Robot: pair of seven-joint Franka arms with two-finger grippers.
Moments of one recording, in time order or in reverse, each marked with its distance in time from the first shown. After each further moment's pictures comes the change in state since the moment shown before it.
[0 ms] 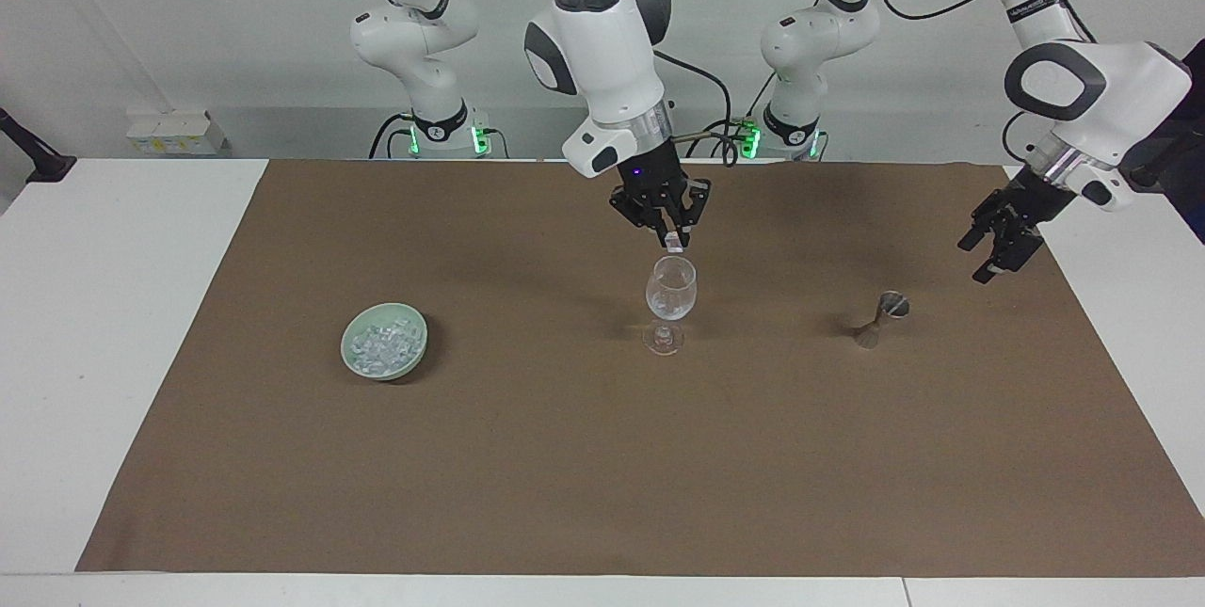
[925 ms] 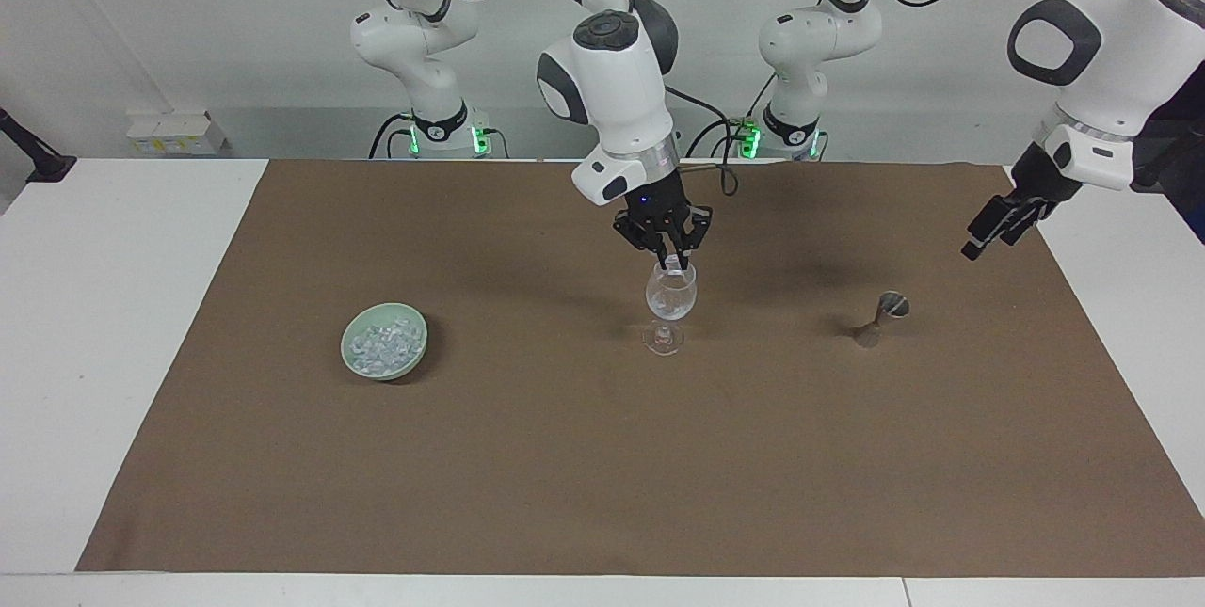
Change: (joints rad) left arm -0.187 -0.003 -0.014 0.247 0.270 -0.237 0.476; right arm 0.003 0.059 -0.001 0.000 -0.035 0.047 0.000
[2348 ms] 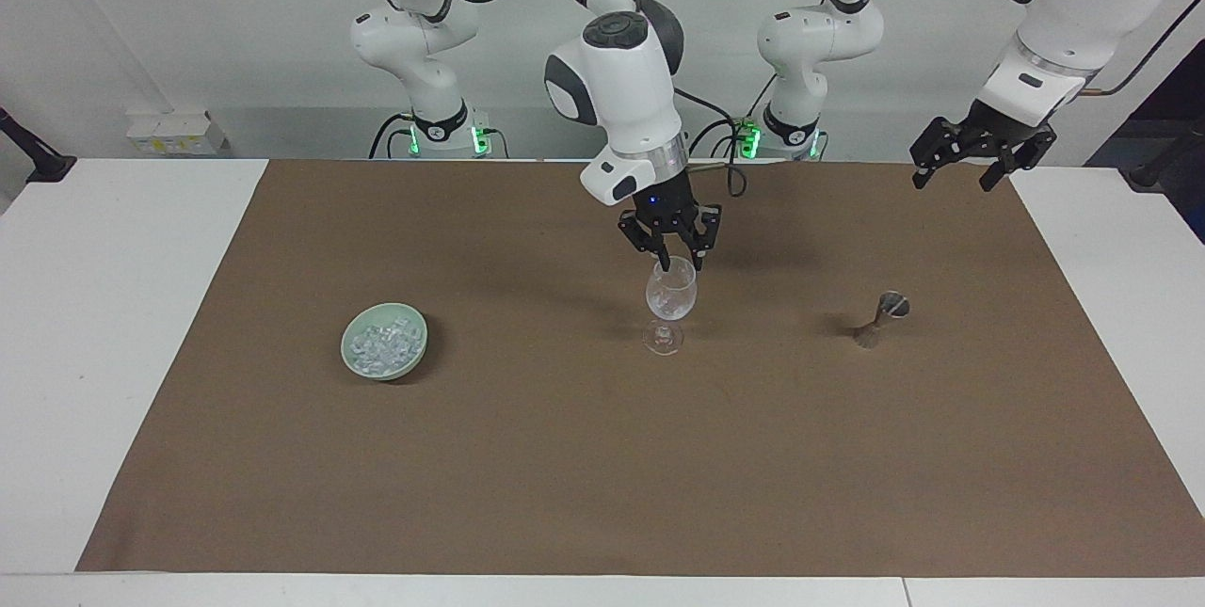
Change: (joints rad) left arm -0.035 -0.002 -0.088 0.200 0.107 -0.330 0.082; right arm -0.097 -0.157 -0.022 -0.002 -0.063 -0.195 -0.006
